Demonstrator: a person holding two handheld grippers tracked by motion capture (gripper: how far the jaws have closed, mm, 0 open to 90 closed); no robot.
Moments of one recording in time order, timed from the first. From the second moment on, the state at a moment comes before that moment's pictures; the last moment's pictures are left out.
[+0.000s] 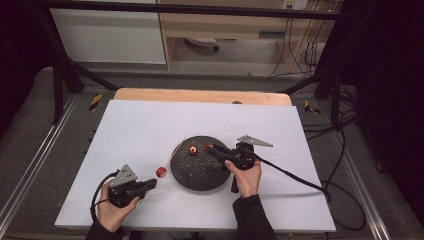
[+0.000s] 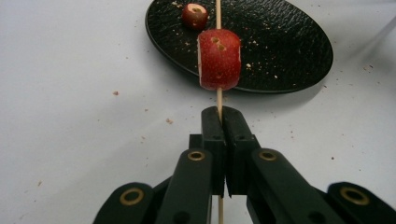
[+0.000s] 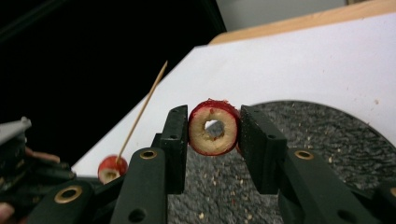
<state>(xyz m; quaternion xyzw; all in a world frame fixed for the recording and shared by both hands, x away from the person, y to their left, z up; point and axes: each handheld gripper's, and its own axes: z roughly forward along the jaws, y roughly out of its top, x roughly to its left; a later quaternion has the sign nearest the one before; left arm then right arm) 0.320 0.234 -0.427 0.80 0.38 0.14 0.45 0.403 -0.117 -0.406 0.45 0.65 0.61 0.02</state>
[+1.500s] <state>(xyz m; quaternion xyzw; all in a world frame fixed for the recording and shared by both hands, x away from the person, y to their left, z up) 0.318 0.194 -0.421 0.79 0.37 0.14 0.46 0.404 -0.126 -0.391 0.47 0.52 0.71 0.05</state>
